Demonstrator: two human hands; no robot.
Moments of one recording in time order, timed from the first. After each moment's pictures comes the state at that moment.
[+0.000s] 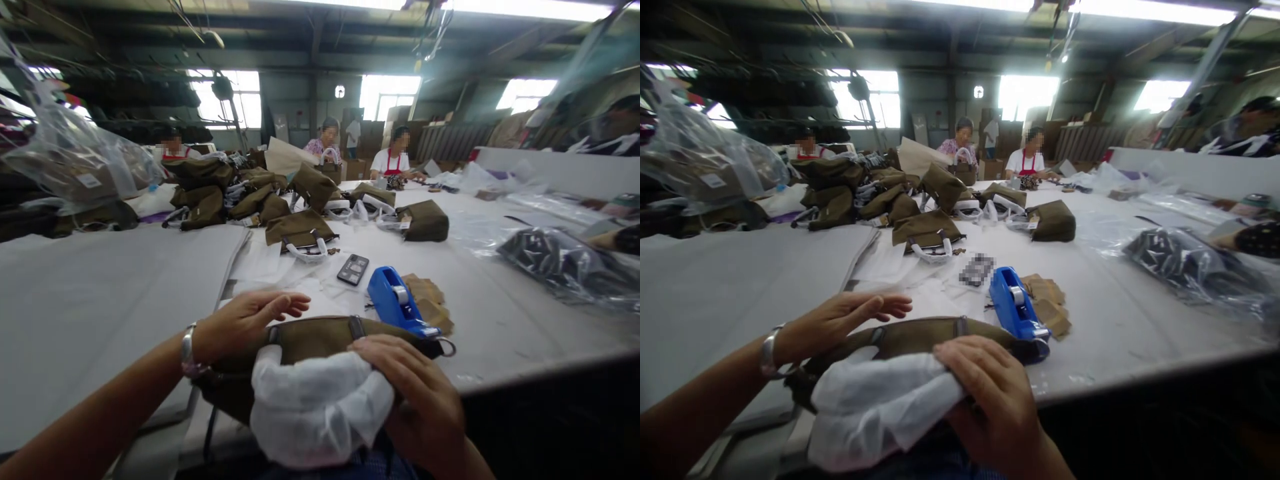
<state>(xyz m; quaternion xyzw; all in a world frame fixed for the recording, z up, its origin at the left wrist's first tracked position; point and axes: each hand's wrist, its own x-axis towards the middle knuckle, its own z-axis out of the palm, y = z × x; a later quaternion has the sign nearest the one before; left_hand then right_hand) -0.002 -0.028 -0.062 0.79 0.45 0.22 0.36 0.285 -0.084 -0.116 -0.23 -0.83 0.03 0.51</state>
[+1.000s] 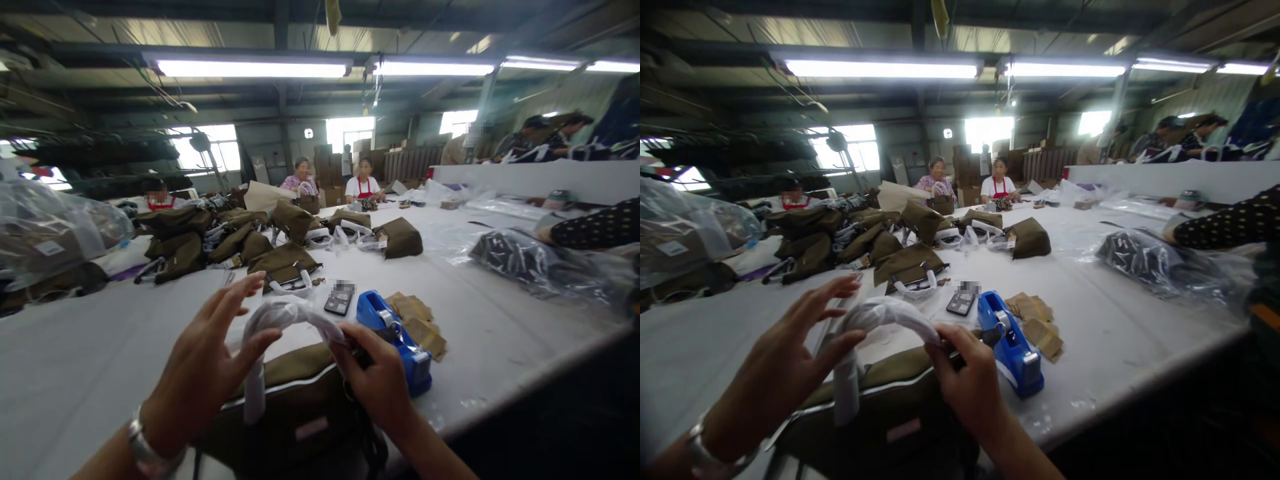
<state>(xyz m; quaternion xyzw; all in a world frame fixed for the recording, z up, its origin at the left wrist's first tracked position) 0.022 -0.035 -0.027 0.79 0.50 0.36 -0.02 0.258 -0.024 -0.127 -0.37 -0.67 0.15 0.62</state>
